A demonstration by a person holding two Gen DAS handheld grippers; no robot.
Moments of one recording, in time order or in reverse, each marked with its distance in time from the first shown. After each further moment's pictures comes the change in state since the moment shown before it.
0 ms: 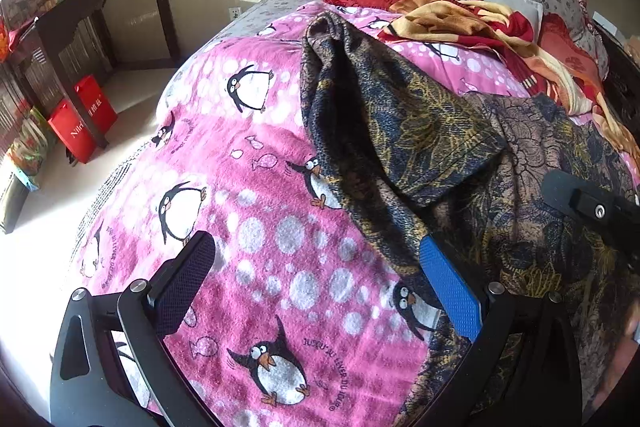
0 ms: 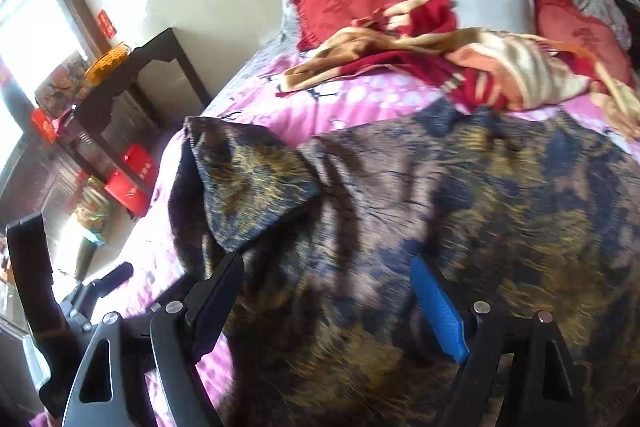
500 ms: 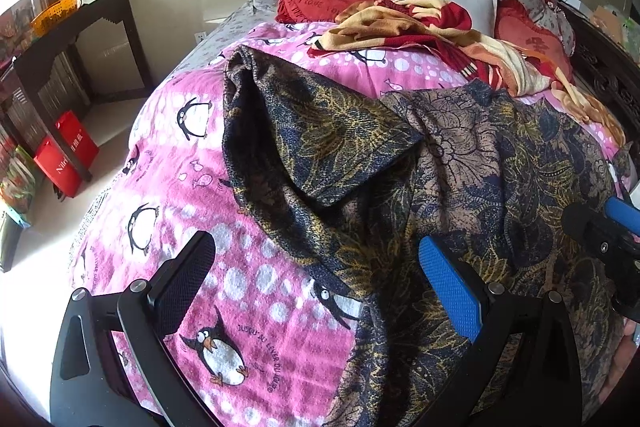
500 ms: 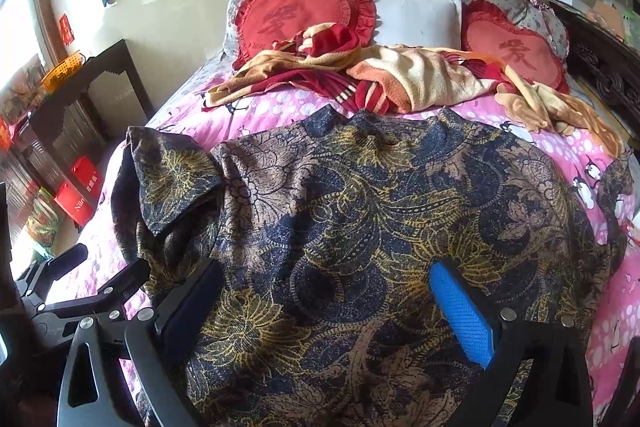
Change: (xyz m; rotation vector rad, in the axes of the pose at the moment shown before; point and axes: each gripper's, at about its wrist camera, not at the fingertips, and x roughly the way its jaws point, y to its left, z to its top) left arm -0.032 -0.054 -0.004 0.108 -0.048 -0.055; right arm -0.061 -0.046 -0.029 0.017 -0.070 -0.248
